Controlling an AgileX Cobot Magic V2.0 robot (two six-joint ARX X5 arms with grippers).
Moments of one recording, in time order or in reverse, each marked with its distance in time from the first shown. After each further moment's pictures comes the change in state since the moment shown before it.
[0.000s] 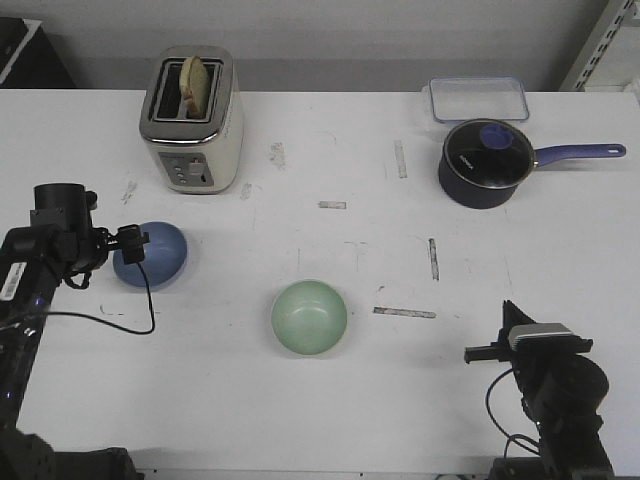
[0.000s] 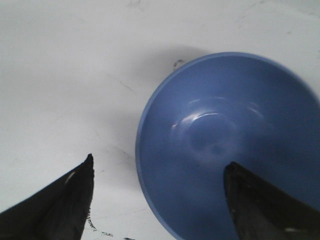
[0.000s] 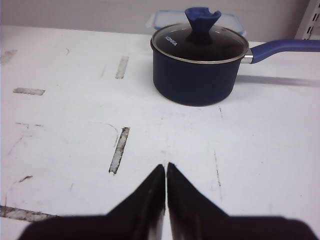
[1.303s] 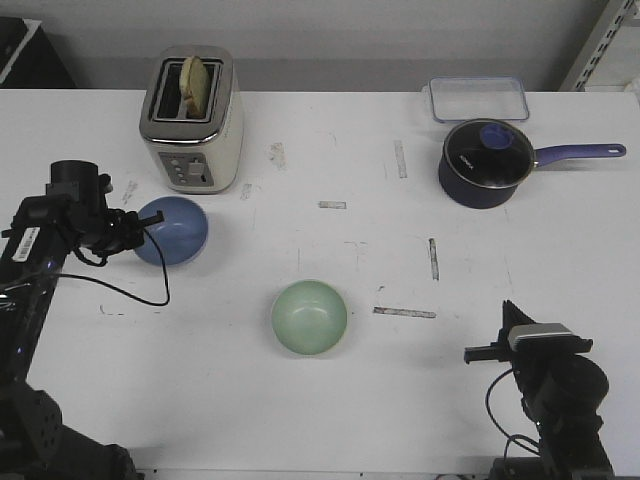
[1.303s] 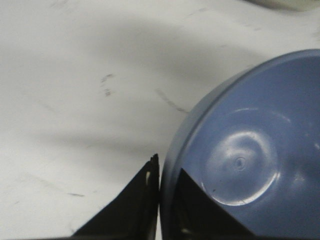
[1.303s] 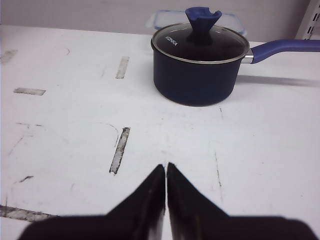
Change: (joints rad) left arm -0.057 0.112 0.170 -0.054 0.185 -0.066; right arm 0.000 0.000 0.000 0.000 0.000 0.000
